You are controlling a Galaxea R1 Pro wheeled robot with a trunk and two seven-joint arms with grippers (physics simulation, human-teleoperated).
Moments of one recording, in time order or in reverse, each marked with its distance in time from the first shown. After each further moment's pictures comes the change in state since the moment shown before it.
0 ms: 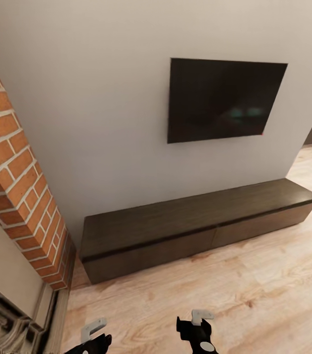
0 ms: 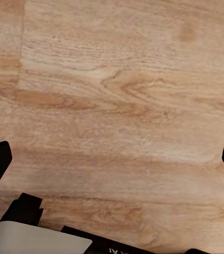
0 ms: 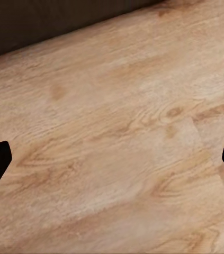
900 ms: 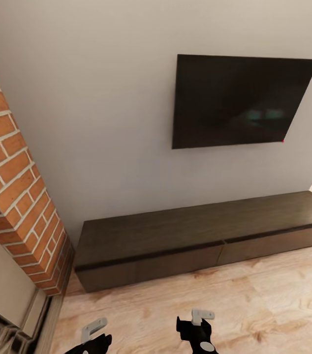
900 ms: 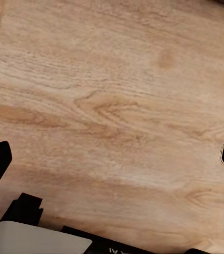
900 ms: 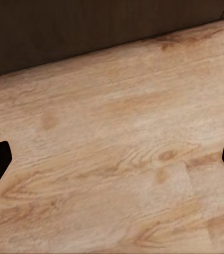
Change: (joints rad) left arm 0.000 0.000 -0.001 0.000 0.000 0.000 0.000; right arm 0.000 0.000 0.000 0.000 0.000 0.000 0.000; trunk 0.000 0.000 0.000
